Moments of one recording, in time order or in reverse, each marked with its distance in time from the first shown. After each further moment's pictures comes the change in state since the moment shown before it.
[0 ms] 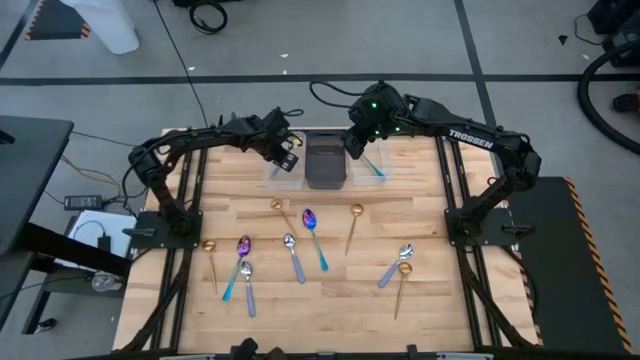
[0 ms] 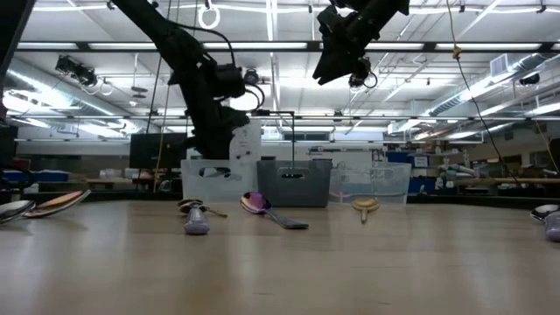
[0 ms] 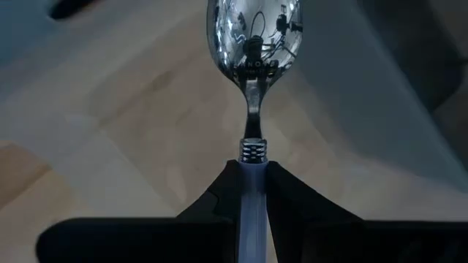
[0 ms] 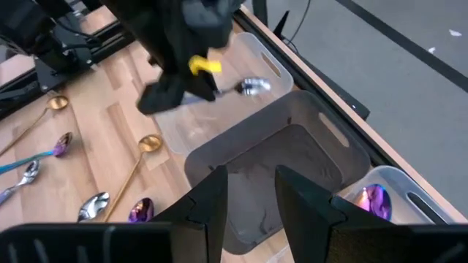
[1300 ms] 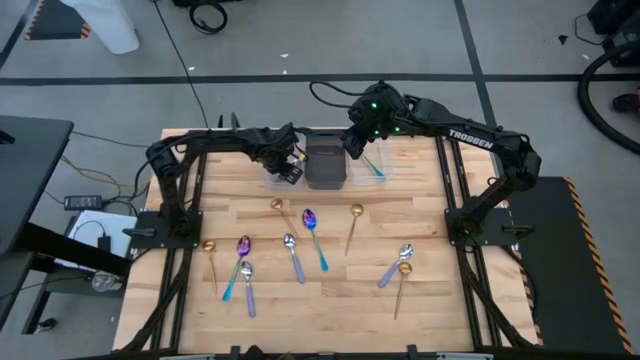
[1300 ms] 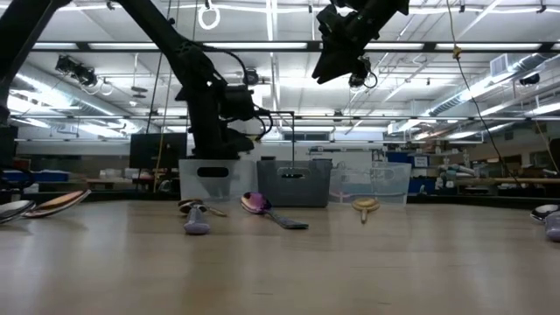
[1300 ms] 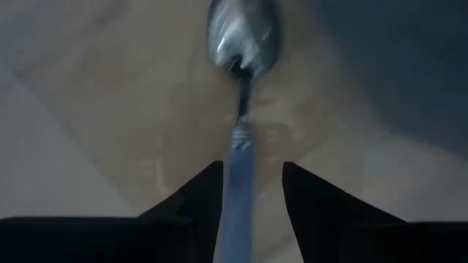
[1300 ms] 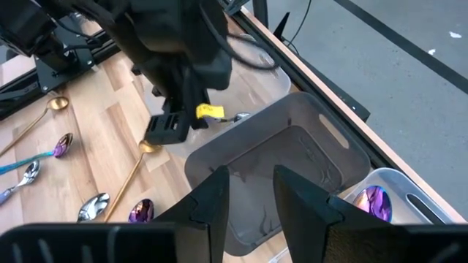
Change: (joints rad) left arm -0.059 0.096 -0.006 -0.002 -0.012 -0.080; right arm 0.000 0.000 0.000 0.003 -0.001 -0.003
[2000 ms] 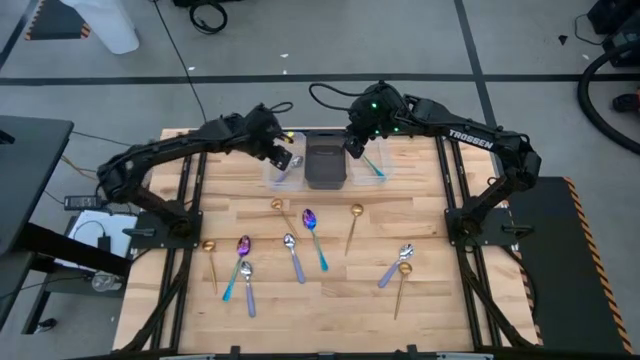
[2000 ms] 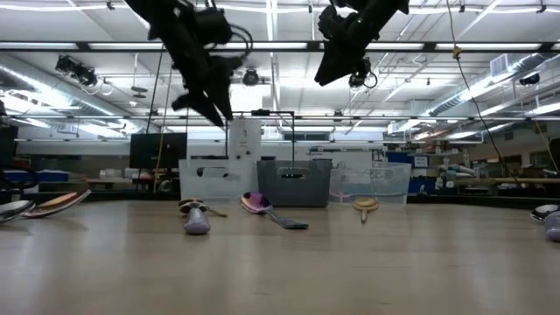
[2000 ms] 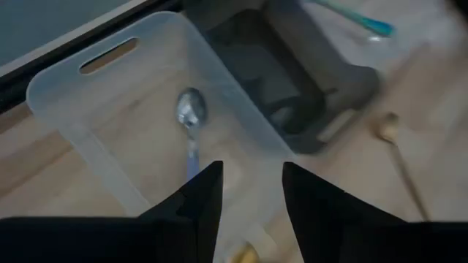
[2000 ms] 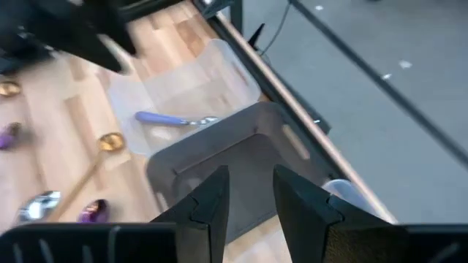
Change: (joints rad) left arm -0.039 -0.420 0.004 -0.091 -0.007 -0.030; right arm 0.000 0.000 0.000 0.005 0.108 -0.122
